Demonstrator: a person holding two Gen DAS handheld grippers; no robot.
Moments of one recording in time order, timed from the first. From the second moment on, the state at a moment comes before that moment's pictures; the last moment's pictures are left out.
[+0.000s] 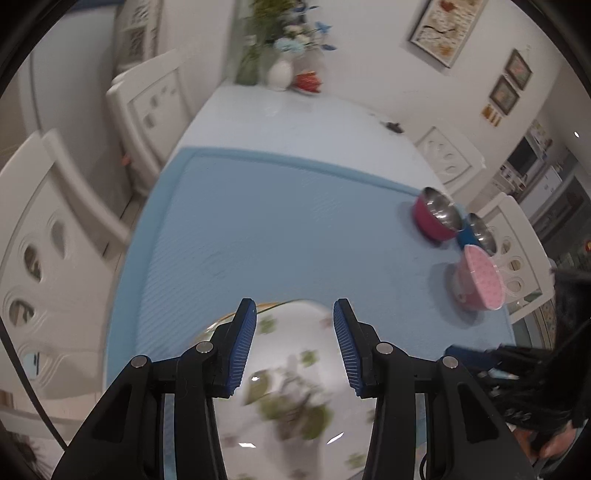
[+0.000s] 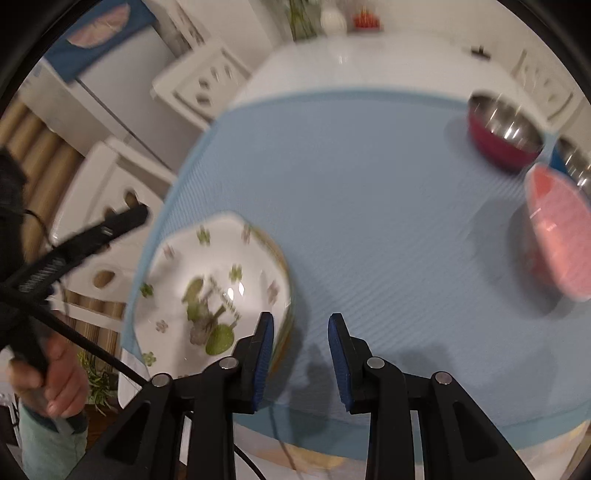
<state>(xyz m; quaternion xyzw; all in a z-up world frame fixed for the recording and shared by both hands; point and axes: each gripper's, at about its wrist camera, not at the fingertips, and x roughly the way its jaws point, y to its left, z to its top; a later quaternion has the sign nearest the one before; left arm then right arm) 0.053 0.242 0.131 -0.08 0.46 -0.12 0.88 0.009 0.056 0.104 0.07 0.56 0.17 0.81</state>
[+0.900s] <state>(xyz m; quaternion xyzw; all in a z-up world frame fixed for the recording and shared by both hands) 0.141 -0.053 0.071 -0.08 0.55 -0.22 0.81 0.089 -0.251 0.044 0.19 0.57 0.03 0.80</state>
